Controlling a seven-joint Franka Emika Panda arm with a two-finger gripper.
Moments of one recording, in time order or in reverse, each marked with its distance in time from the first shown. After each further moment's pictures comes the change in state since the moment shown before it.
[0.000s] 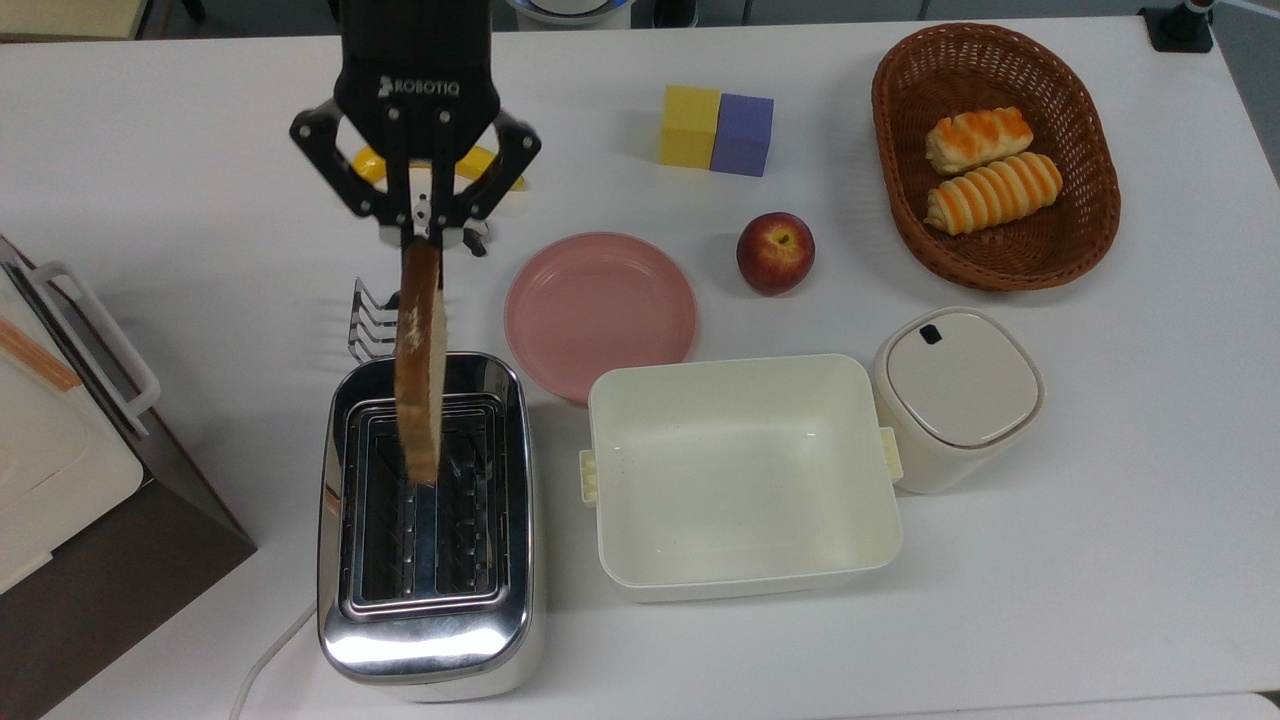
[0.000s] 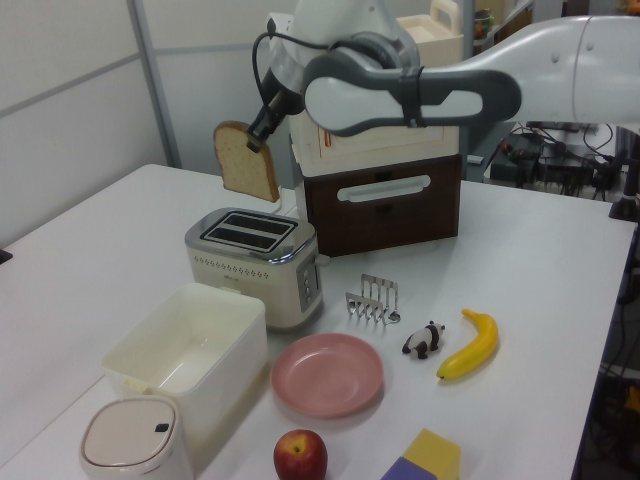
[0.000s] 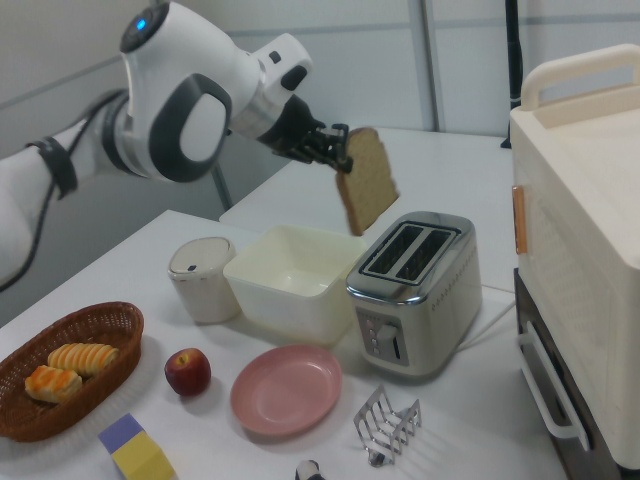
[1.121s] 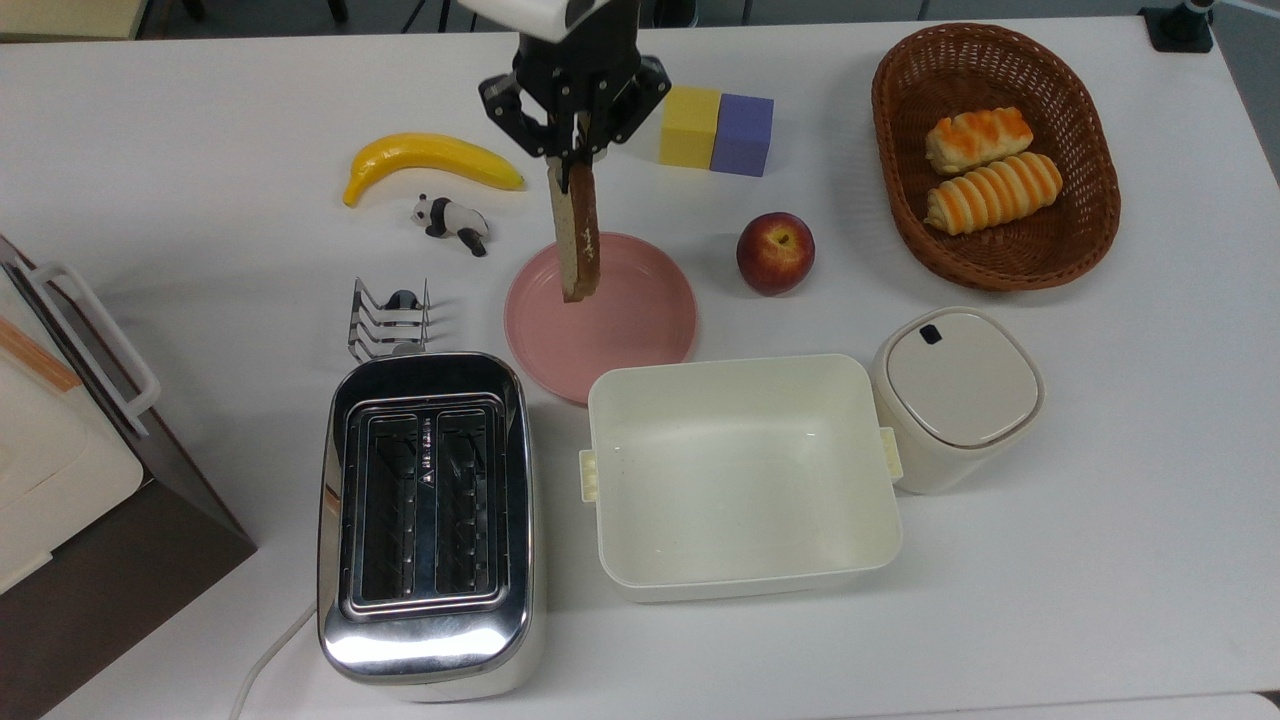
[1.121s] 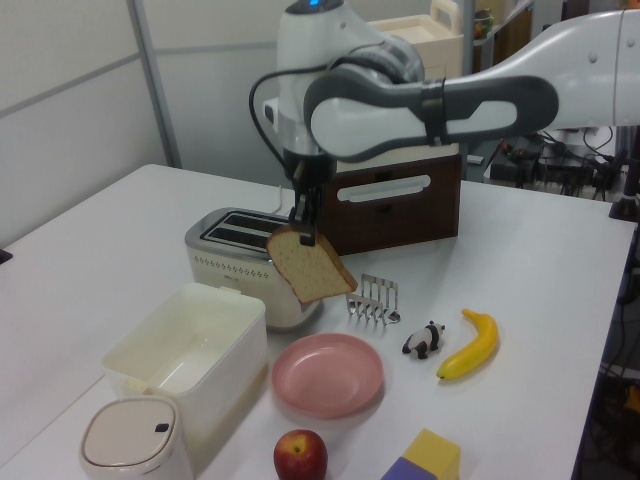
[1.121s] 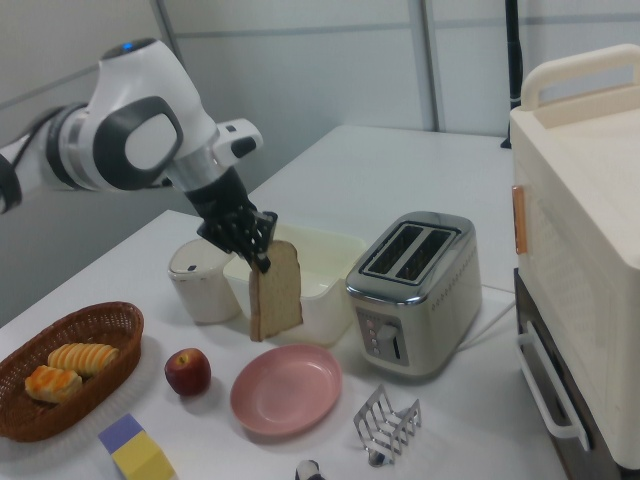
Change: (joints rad) arm 0.087 -0.112 0.043 -0.182 -0.020 -0.456 -0.014
